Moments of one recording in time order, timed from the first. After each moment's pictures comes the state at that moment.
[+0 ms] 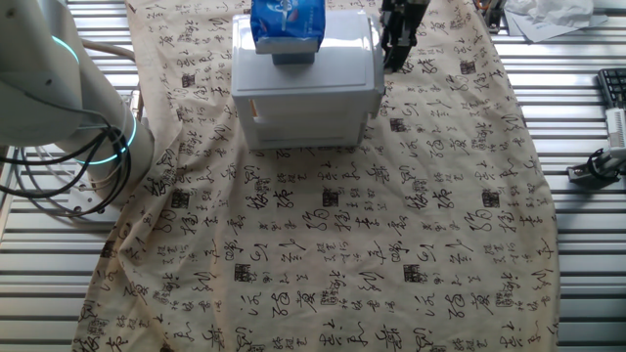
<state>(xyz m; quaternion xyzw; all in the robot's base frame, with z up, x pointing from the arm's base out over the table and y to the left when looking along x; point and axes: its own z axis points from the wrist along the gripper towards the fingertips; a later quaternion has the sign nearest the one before) 0.487 0.156 0.159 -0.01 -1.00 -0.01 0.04</state>
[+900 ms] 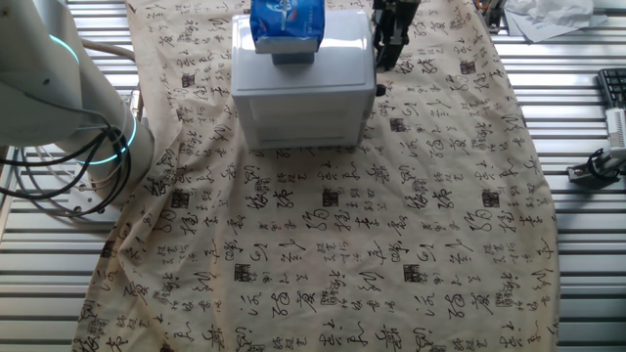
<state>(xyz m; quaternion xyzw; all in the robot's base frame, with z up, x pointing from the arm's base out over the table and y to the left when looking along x) 0.472 0.156 0.162 0.00 -1.00 -0.01 0.05</state>
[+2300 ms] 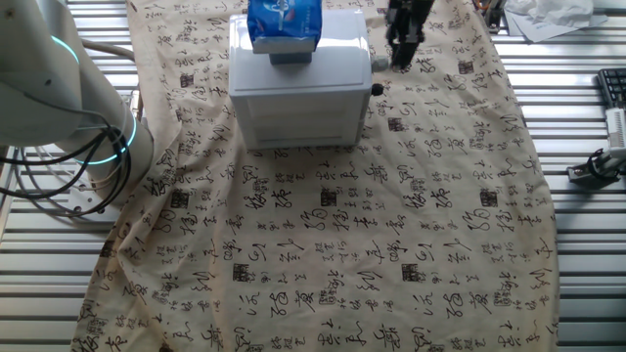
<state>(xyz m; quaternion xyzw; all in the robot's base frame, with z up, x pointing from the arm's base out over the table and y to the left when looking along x) 0.514 0.156 0.169 0.02 -1.00 -0.01 0.02</state>
